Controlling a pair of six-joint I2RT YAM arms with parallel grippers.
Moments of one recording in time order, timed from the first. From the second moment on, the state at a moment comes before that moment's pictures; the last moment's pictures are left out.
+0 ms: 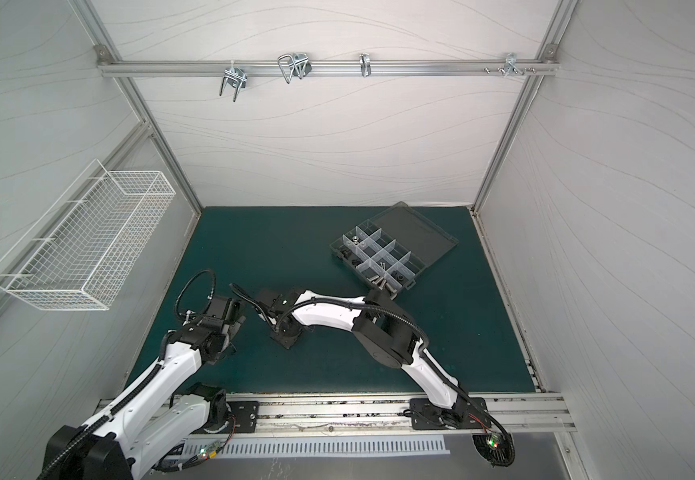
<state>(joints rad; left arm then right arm) -0.20 0.89 0.46 -0.73 -0.46 -1.26 1.20 2.24 1.75 -0.81 -0.05 0.10</state>
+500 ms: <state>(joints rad) -0.20 0.90 0.46 -0.73 -0.46 -1.26 1.03 2.13 1.59 -0.76 -0.07 0.14</state>
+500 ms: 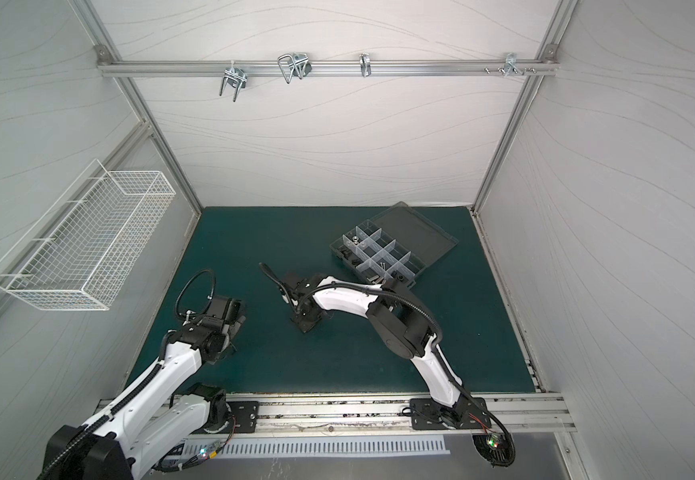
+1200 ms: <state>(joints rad) -0.20 0.95 0.46 -0.69 -0.44 -1.24 0.64 1.90 1.56 -0.78 0.07 0.14</state>
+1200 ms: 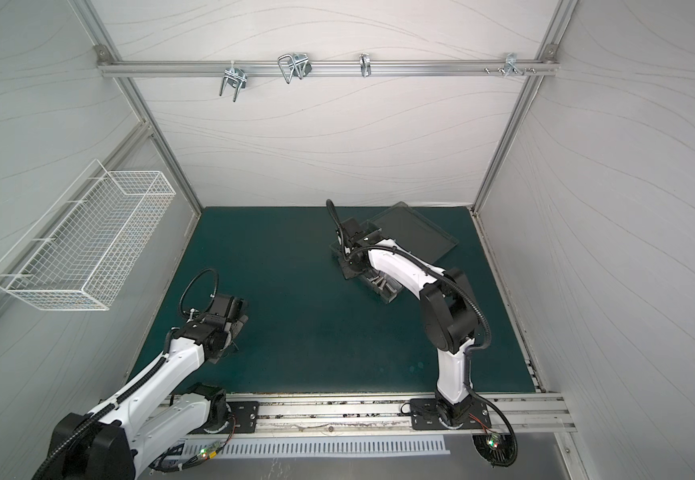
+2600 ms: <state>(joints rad) -0.20 0.98 0.46 -0.68 -0.41 -1.22 0.41 1.86 1.51 -0.73 0.09 0.13</state>
